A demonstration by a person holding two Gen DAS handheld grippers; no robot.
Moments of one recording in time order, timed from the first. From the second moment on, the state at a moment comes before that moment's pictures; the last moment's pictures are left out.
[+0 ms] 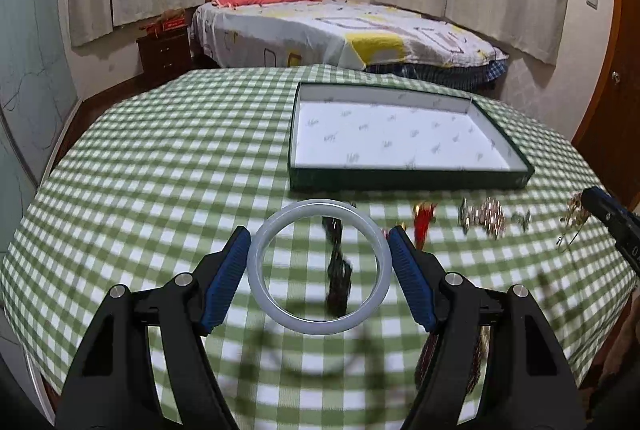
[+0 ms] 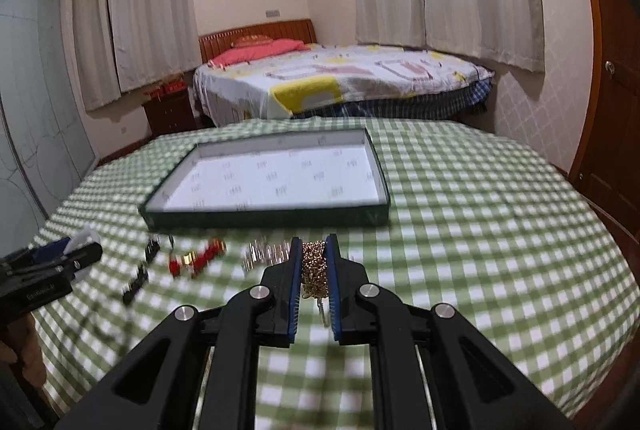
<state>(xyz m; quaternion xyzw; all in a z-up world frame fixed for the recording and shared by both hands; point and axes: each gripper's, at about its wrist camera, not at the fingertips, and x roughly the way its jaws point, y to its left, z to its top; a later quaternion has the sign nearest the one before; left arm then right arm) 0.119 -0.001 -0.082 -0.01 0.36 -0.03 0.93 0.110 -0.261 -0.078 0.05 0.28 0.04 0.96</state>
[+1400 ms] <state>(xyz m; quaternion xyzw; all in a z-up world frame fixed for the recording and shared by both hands) 0.306 -0.052 -0.151 0.01 0.43 -0.05 0.90 0.275 -0.277 -0.144 0.04 0.39 0.05 0.92</state>
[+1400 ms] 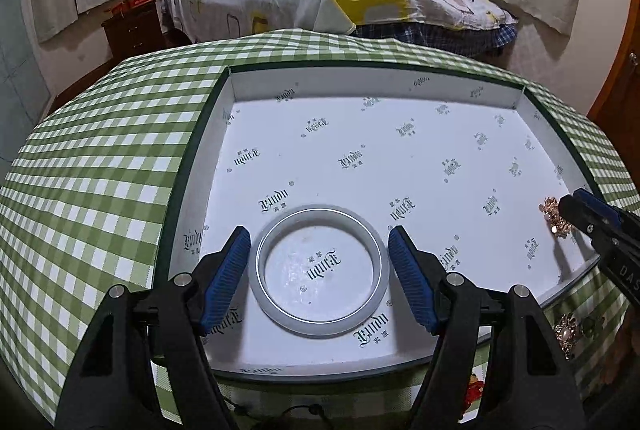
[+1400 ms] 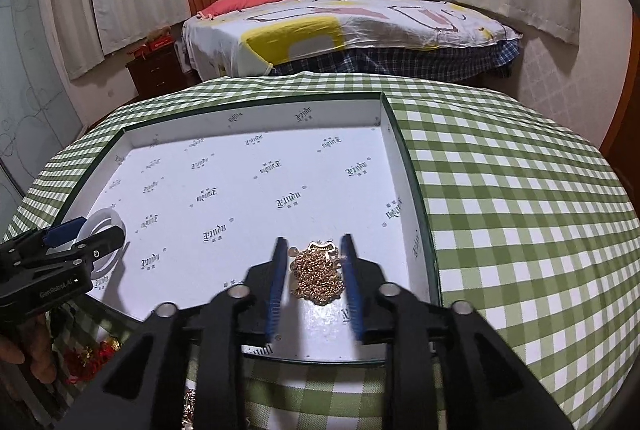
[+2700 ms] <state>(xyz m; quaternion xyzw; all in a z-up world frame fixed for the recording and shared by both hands) 0.198 -0.025 -0.090 -0.01 0.35 -0.05 0.94 0.189 -0.265 -0.100 0.05 0.34 0.03 0.94</state>
